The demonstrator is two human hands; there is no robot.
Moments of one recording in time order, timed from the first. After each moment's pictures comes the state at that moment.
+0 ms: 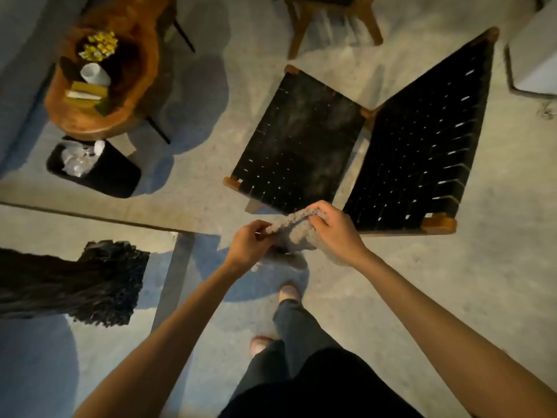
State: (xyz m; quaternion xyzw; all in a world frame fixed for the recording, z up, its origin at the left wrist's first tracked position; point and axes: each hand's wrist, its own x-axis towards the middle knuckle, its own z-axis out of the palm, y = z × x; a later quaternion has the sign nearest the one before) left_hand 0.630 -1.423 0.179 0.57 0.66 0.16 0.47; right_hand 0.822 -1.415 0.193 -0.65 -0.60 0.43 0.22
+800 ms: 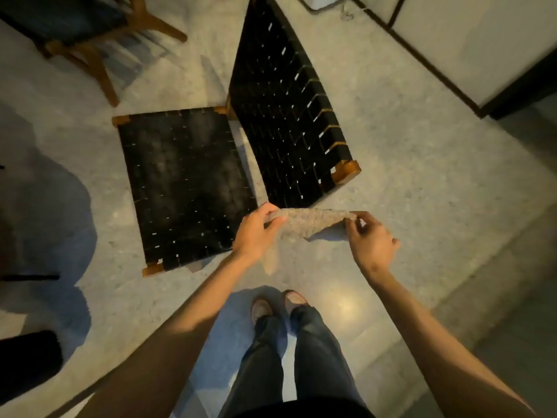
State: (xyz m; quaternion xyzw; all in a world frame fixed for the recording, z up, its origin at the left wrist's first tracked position) left_hand 0.779 -1.325 0.151 0.81 0.34 0.04 0.47; right_hand 0.906 -1.495 0.149 -0.94 -0.12 0.16 0.26
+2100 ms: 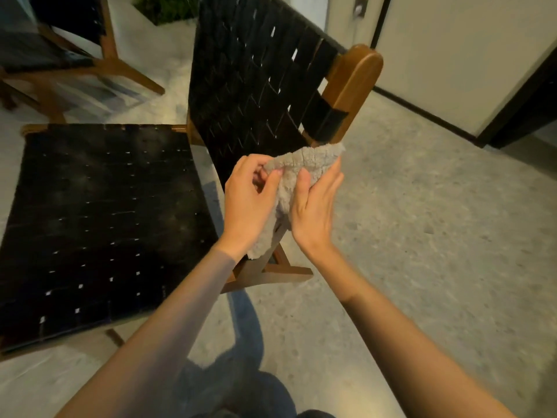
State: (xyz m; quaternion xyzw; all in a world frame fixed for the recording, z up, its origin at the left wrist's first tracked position) left_hand 0.894 -1.329 -0.089 0.80 0.23 0.37 0.42; right_hand 0.958 -1.403 -0.118 -0.77 -0.26 -0.06 0.58
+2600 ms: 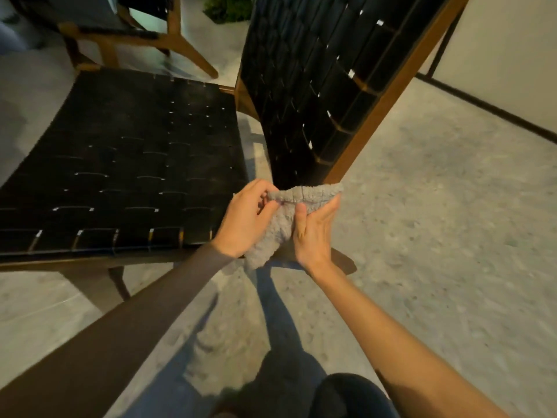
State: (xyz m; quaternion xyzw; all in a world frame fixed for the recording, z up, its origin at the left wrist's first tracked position) left_hand 0.811 -1.293 -0.270 0.87 0.25 0.26 0.34; right_hand 0.903 -1.378 -0.330 -0.78 -0.32 0.09 0.52
